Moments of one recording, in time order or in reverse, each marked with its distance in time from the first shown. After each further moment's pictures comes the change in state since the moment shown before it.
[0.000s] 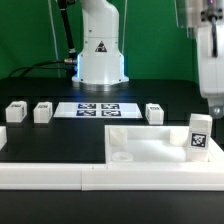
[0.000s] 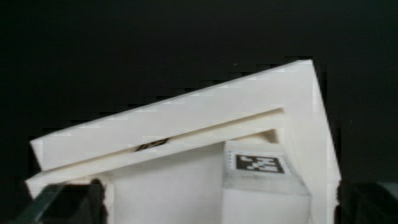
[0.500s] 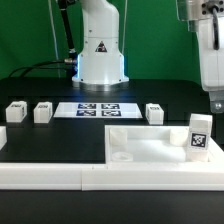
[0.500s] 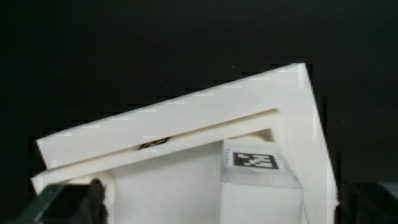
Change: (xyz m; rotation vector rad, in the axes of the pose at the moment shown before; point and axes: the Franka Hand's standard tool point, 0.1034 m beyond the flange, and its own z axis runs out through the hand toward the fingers) arm -0.001 0.000 -0.003 0.005 -0.003 -0.001
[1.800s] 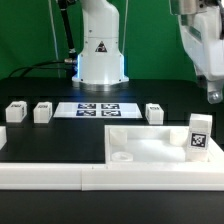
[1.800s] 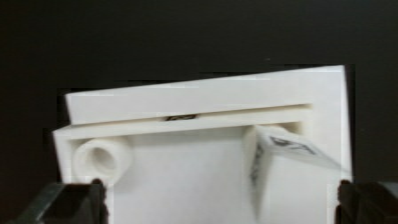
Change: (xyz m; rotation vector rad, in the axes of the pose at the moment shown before) arm 0.012 0.028 -0.011 -0.016 -0.004 -0.200
